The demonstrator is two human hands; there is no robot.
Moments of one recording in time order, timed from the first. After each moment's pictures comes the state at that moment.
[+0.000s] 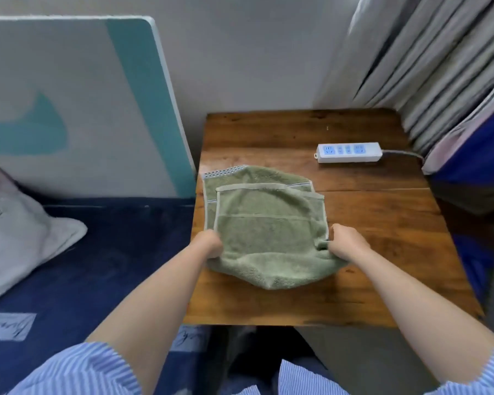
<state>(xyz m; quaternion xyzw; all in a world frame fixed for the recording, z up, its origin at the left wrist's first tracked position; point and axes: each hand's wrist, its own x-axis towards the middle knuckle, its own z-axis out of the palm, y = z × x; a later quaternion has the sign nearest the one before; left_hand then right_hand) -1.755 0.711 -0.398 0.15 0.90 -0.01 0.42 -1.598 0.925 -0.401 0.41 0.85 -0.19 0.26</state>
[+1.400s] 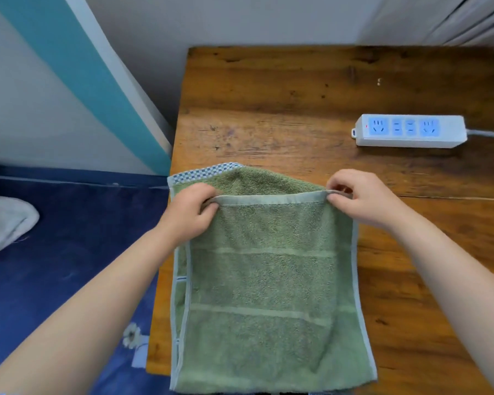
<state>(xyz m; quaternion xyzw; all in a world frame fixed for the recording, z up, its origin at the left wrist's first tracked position) -1.858 0.762 -0.469 0.35 0.88 0.24 0.20 -1.724 1.016 -0.433 0.15 0.93 -0.31 0.11</state>
